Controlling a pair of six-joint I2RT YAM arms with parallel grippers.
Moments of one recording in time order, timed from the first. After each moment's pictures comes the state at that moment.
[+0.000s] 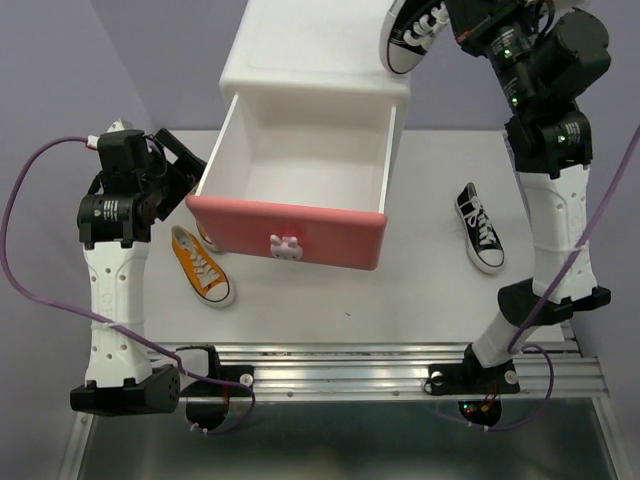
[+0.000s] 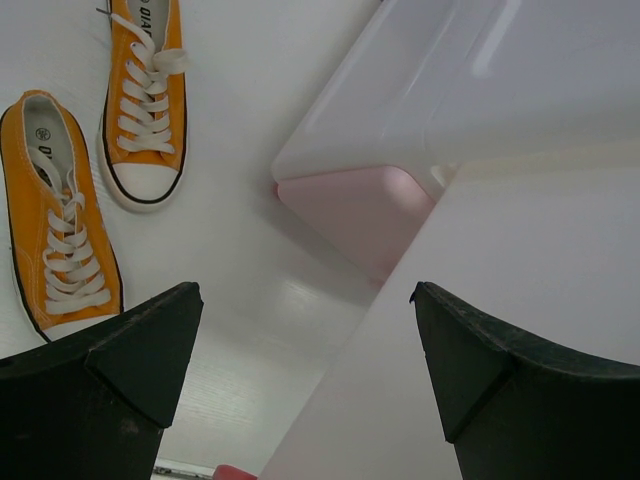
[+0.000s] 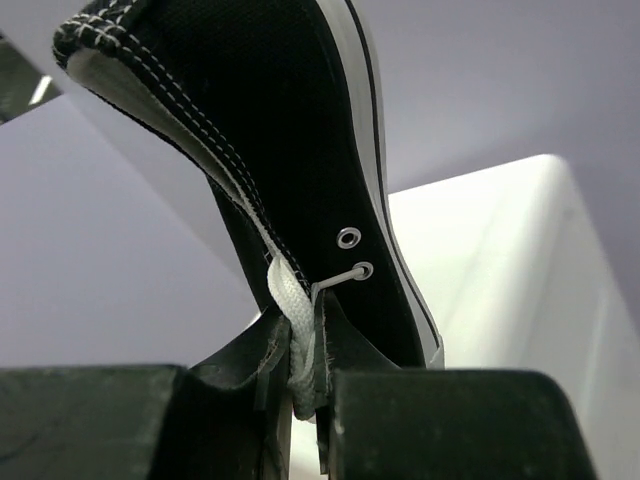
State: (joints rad) left arm 0.03 1.17 1.65 -1.06 0.02 -0.75; right arm 0.29 1.65 2.46 -0.43 0.01 0.61
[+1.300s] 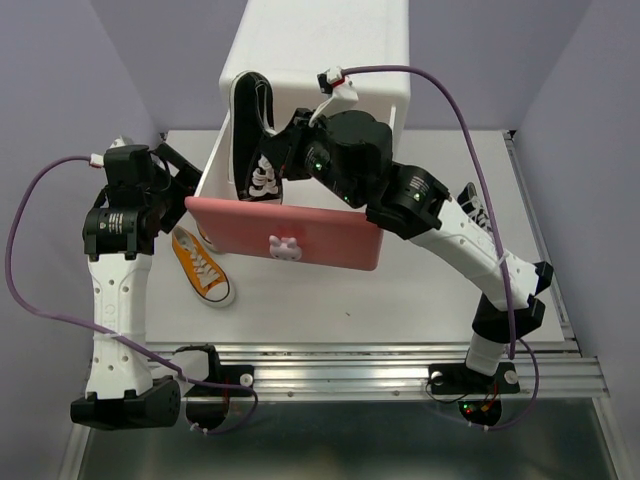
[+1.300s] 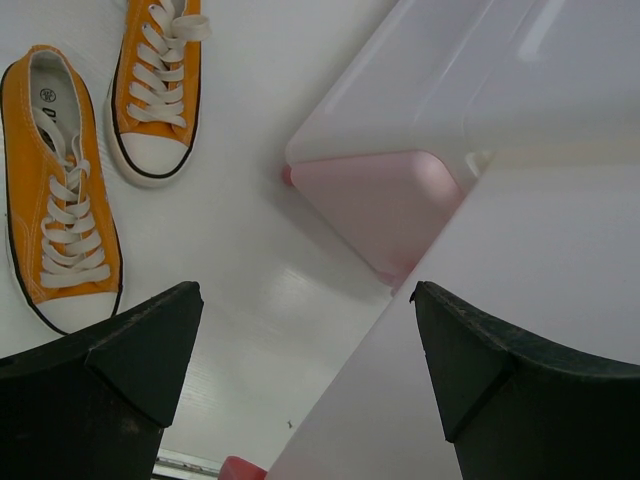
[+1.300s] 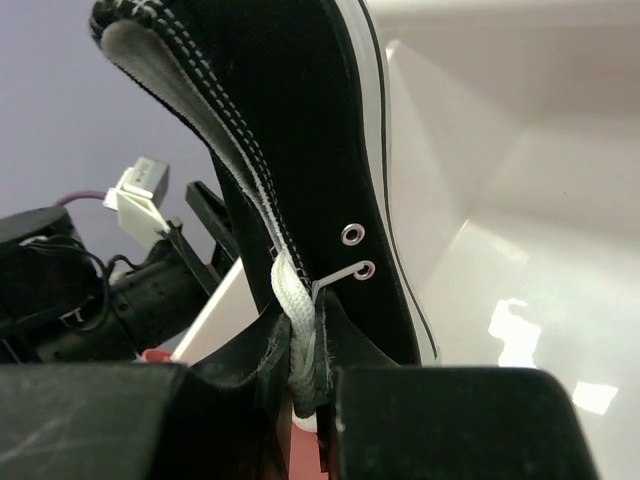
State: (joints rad) left arm 0.03 1.10 1.52 -1.03 0.00 -0.81; right arm 1.10 1.78 2.32 -0.55 0.40 0.61
